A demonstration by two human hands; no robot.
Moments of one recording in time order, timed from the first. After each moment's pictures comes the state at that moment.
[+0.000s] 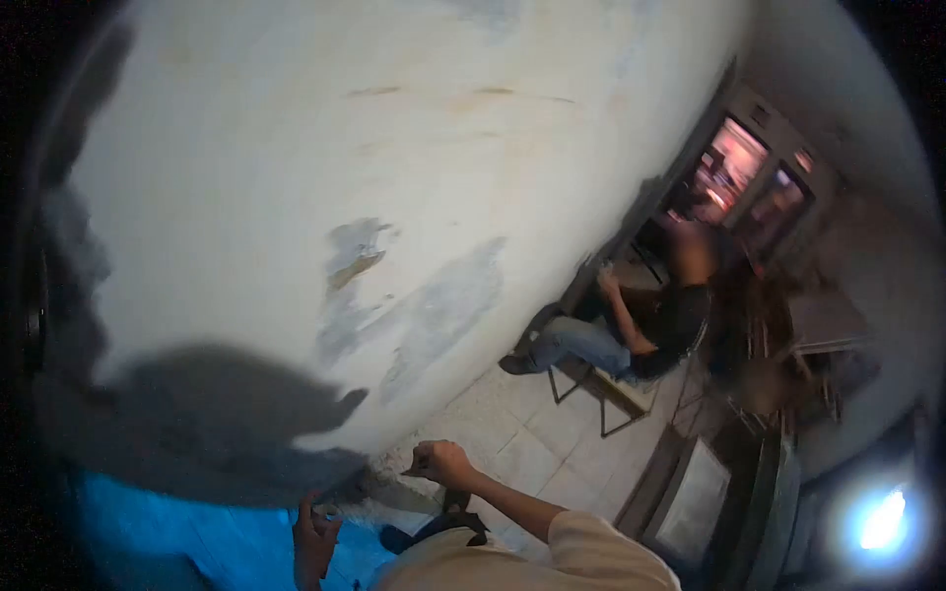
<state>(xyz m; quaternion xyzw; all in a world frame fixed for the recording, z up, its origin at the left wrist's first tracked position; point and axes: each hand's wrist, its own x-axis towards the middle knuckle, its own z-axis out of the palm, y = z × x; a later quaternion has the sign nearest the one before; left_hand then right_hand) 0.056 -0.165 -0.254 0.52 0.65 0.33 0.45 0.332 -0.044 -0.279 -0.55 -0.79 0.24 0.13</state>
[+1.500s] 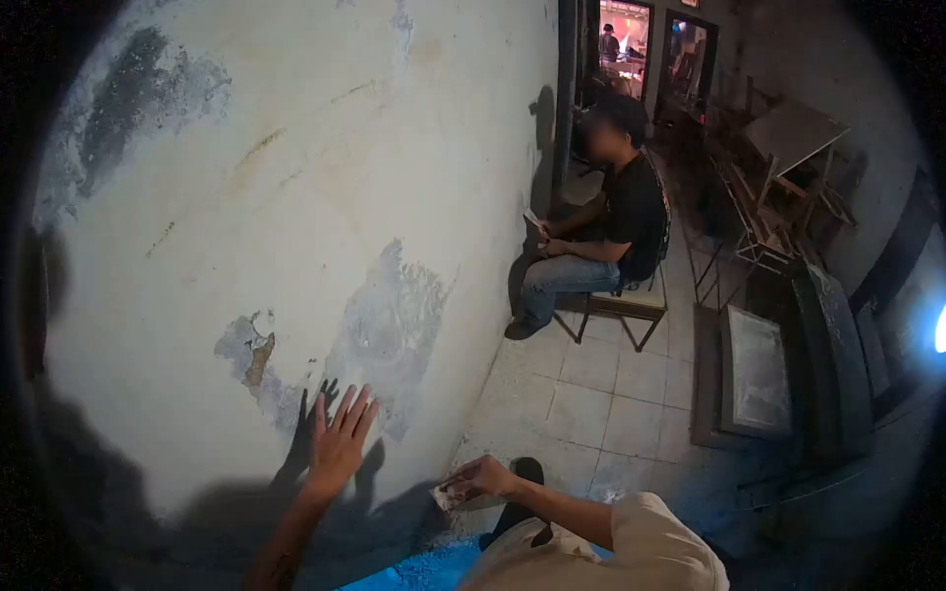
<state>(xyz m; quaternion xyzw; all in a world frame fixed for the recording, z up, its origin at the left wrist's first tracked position) 0.148 0.058 -0.162 0.94 0.23 0.06 -0.24 0.361 -0.088 -0.298 -0.52 -0.39 0.65 0.39</state>
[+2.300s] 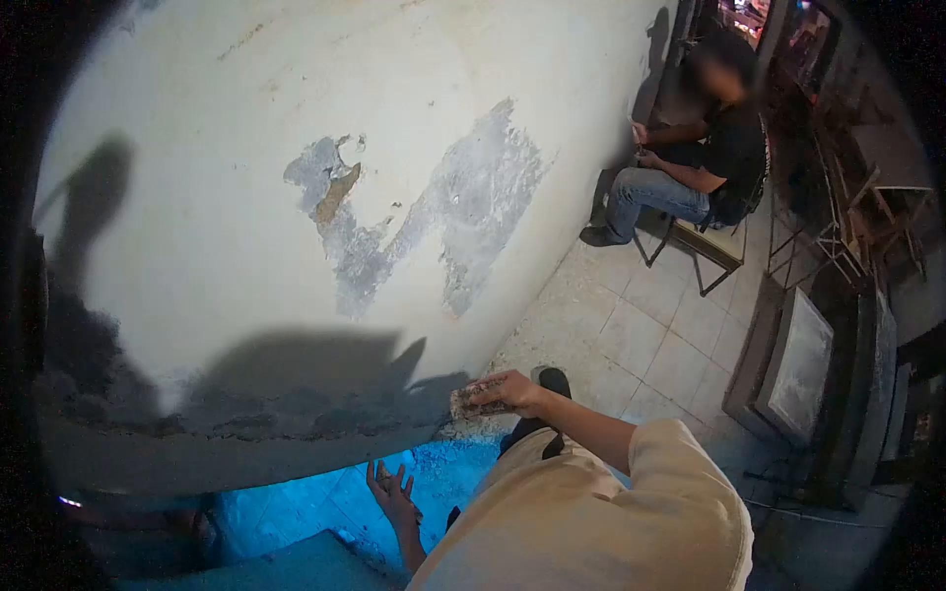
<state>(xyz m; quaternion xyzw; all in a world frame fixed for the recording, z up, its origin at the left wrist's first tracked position) 0.028 -0.199 -0.308 0.31 0.65 0.52 0.46 0.305 -0.071 -0.316 -0.44 -0.25 0.79 0.33</state>
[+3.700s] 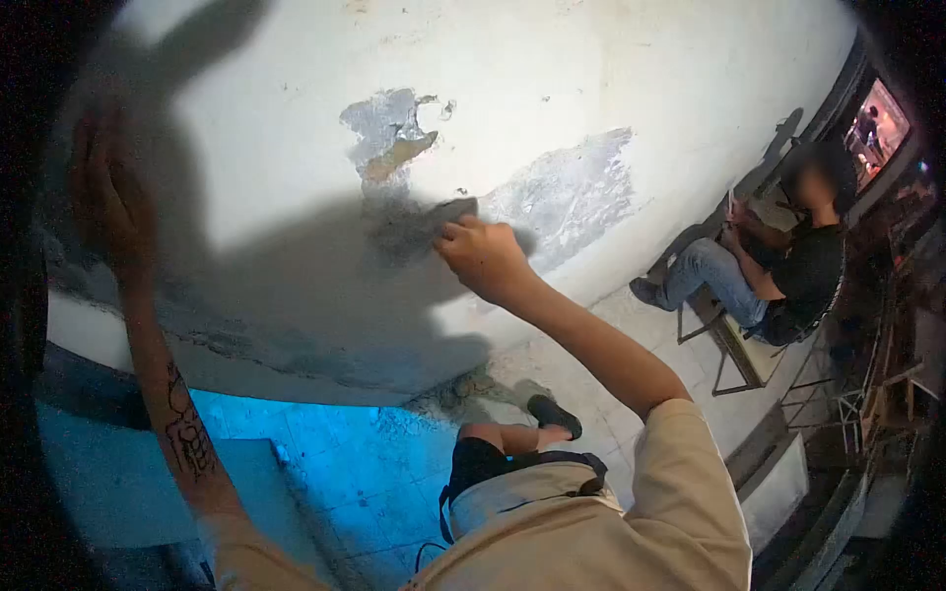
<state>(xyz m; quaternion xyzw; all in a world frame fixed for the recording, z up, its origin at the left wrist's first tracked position) -0.036 0.044 0.071 0.62 0.33 0.22 -0.68 0.301 0.110 -0.168 -0.33 -0.90 -0.14 0.26</state>
